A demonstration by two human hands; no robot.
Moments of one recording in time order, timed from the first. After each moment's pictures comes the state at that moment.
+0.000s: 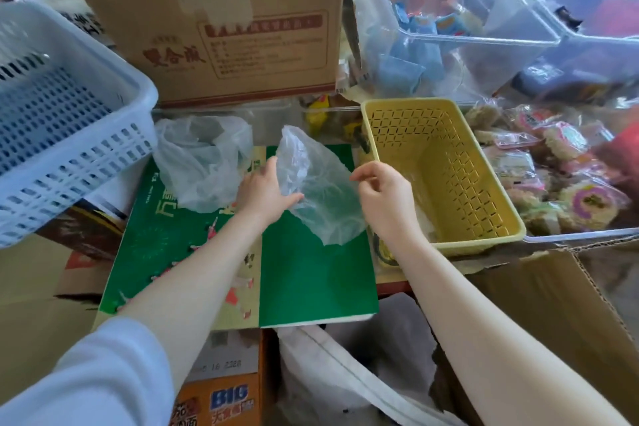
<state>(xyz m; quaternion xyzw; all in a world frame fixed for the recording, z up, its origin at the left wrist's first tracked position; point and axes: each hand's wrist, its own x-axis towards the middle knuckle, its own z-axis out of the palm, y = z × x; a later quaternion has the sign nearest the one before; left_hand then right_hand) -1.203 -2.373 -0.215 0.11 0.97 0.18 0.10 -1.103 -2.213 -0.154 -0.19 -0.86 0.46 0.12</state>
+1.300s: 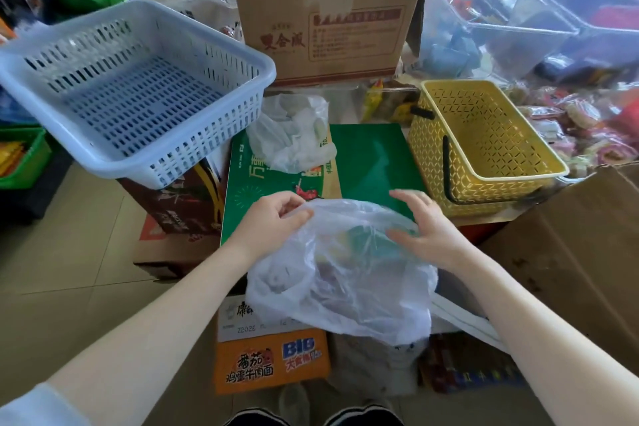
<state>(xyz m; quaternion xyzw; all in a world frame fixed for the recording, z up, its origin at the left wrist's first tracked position) -1.076 -2.580 -0.169 0.19 0.83 0.50 0.15 -0.991 -2.336 -0.168 -0.08 -0.95 0.31 -0.05</state>
